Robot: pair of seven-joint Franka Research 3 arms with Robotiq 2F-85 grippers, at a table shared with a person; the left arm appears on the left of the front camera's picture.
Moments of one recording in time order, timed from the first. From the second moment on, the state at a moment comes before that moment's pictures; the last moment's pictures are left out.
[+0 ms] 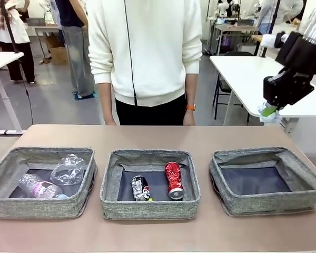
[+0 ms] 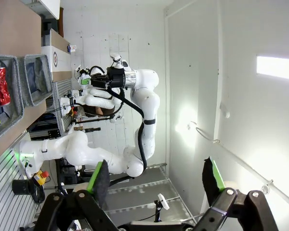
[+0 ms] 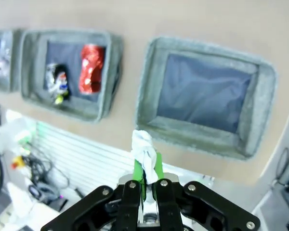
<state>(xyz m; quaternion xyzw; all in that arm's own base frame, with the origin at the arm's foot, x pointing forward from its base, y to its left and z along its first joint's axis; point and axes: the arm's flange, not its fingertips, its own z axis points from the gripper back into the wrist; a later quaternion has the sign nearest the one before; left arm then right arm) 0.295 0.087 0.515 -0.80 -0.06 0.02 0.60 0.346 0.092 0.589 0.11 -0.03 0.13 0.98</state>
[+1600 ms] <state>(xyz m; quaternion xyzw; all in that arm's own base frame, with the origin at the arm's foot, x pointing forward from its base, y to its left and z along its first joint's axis) 0.296 0.087 0.515 -0.80 -0.05 0.02 0.60 0.287 0.328 0.802 0.00 -0.06 0.06 1.00</state>
